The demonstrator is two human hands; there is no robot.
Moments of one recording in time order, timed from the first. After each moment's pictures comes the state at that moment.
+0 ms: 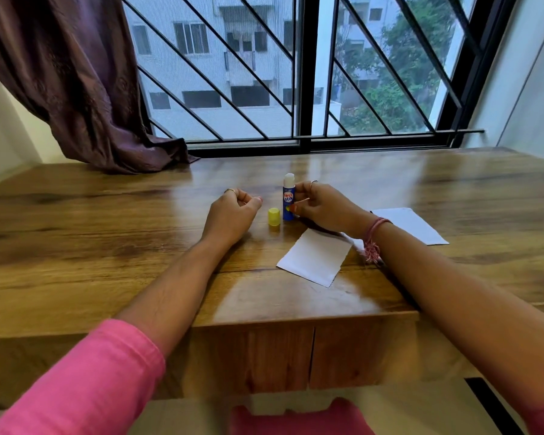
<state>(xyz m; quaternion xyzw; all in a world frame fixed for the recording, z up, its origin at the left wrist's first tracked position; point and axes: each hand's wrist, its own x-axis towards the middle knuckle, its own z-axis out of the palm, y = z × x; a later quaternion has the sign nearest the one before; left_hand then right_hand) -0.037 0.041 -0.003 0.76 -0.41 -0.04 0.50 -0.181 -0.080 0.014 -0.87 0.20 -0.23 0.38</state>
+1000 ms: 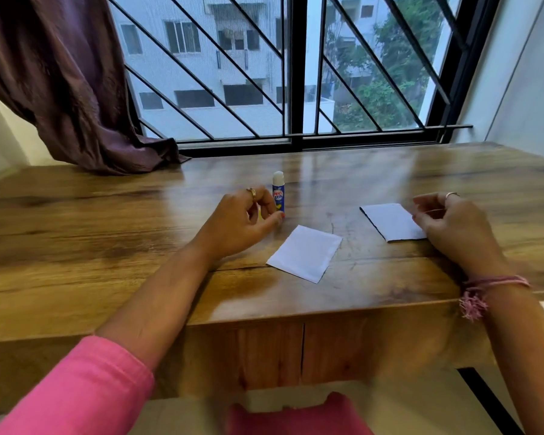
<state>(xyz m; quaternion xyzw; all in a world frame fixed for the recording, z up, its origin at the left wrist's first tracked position) -0.067 0.064 0.009 0.61 -0.66 0.00 0.44 -0.342 -0.100 -0.001 -0.76 0.47 -0.41 0.18</state>
